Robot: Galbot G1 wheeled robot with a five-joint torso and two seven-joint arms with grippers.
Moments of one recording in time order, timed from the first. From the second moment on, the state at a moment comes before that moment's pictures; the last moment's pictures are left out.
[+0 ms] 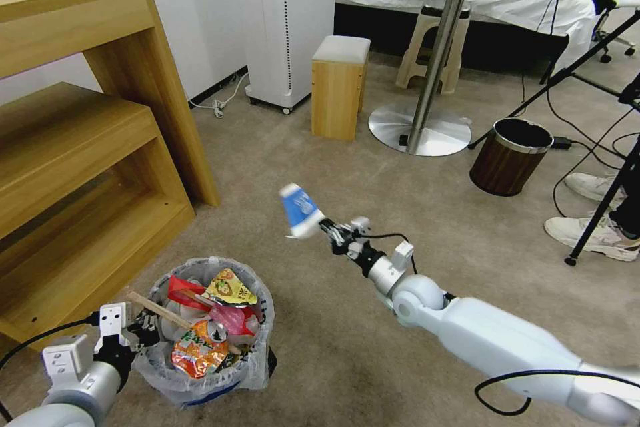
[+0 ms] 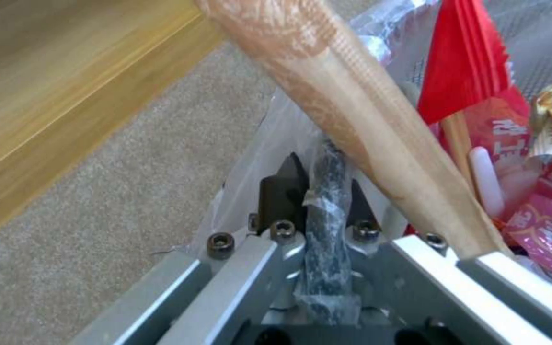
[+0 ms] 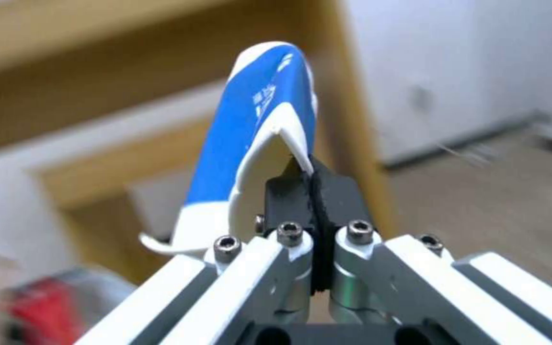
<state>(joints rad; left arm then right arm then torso) 1.85 -1.07 -0.83 -2.32 -0.75 0.50 -0.26 -0.44 0.86 -0.66 1.70 1.15 0.38 -0.18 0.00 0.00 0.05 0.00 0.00</state>
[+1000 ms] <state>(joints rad) 1.85 -1.05 -0.87 -2.36 -0.79 0.52 -0.28 -0.27 0.95 -1.12 1.73 1.10 0.37 -0.09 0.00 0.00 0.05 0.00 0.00</state>
